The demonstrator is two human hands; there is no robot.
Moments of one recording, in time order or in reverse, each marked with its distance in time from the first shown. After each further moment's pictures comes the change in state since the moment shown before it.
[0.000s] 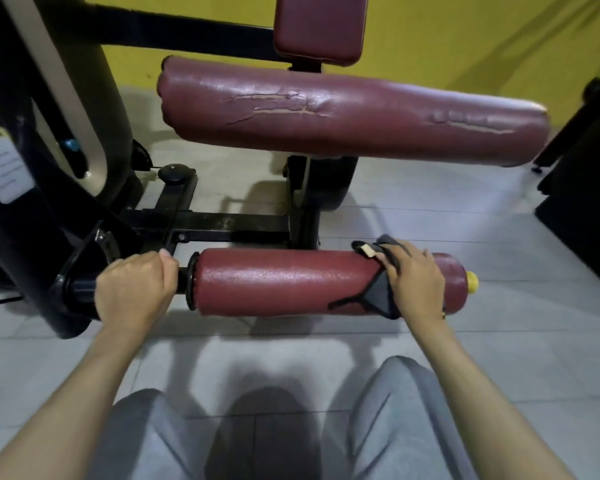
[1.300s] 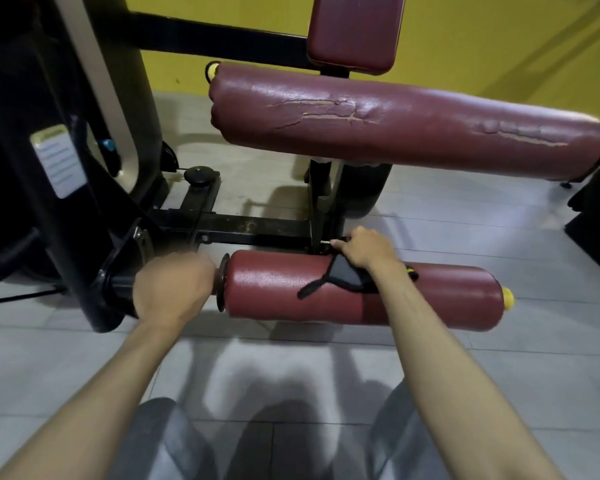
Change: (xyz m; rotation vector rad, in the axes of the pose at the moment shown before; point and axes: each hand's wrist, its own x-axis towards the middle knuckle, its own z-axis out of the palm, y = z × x) left_hand 0.001 -0.003 0.004 0.002 0.010 0.033; right_hand 0.090 -0.123 0.034 -0.042 -0.656 0.134
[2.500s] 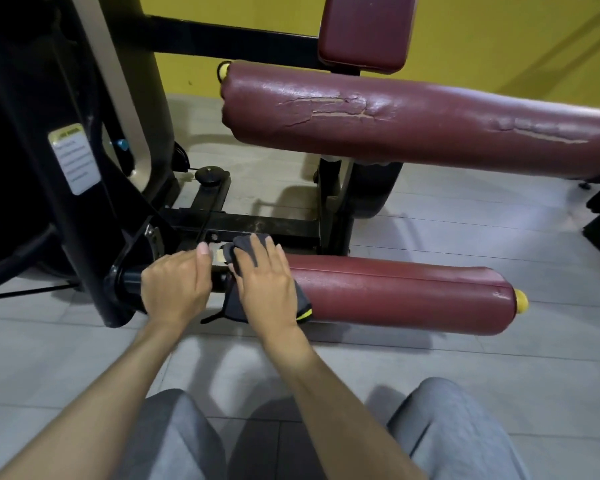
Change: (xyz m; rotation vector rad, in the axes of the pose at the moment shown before) left_hand -0.005 -0.008 0.005 -0.130 0.051 -0.068; right_hand -0.081 -0.151 0.119 0.068 0.646 -0.499
